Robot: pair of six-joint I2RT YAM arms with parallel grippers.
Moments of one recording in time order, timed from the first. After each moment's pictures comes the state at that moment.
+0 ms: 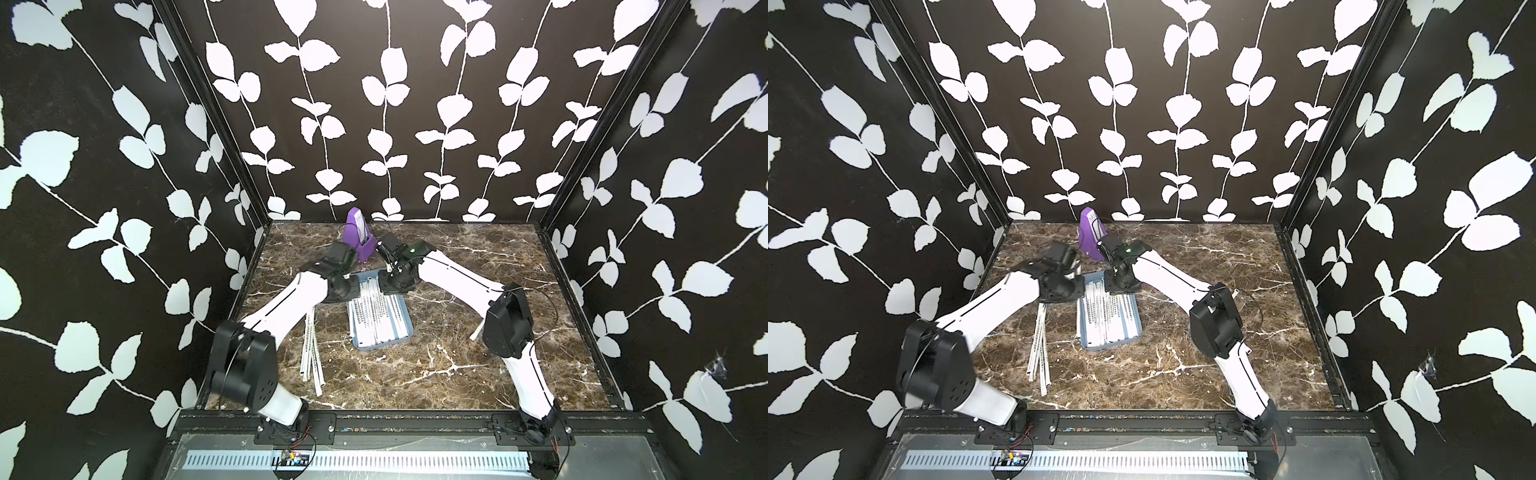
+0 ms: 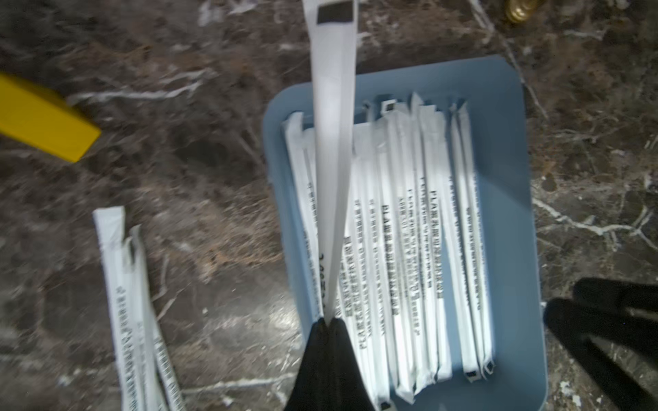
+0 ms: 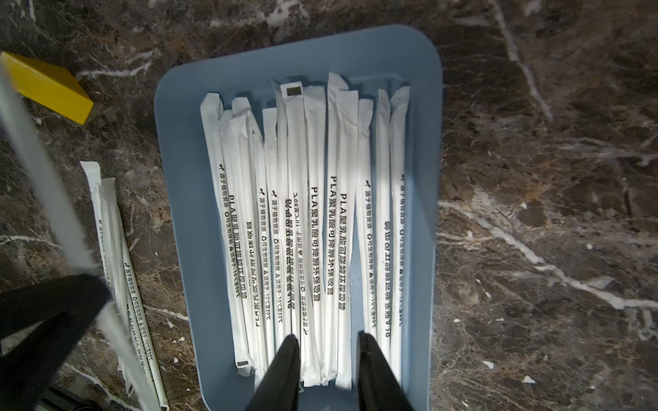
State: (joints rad) left arm -0.42 1.59 1.20 -0.77 -0.05 -0.44; right arm 0.81 2.19 2.04 -1.04 -0.05 0.62
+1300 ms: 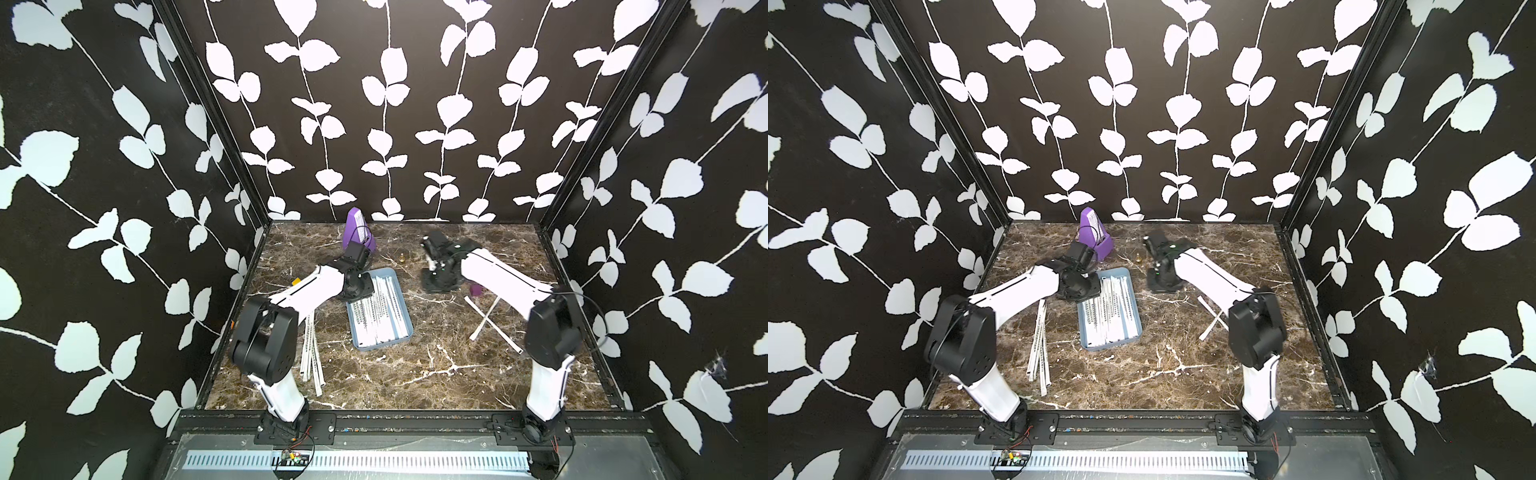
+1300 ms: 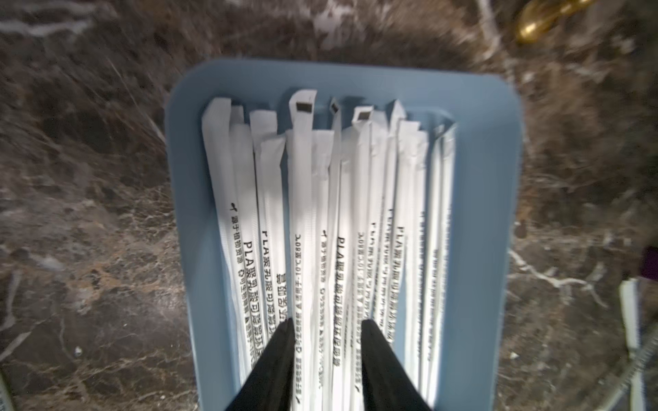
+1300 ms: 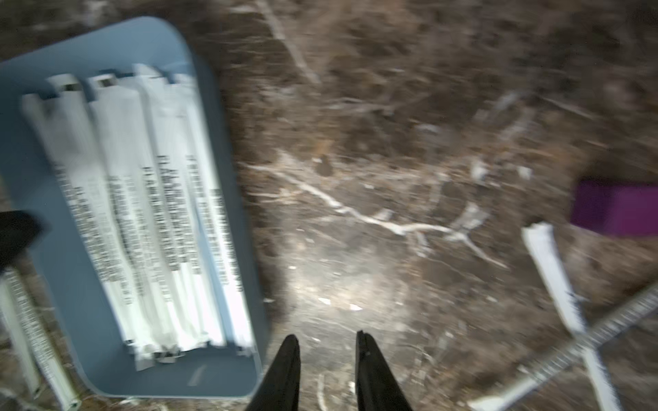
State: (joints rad) left arm -0.44 1.65 1.21 -0.68 0.02 -0.64; right arm 0.55 1.85 1.58 -1.03 0.01 0.49
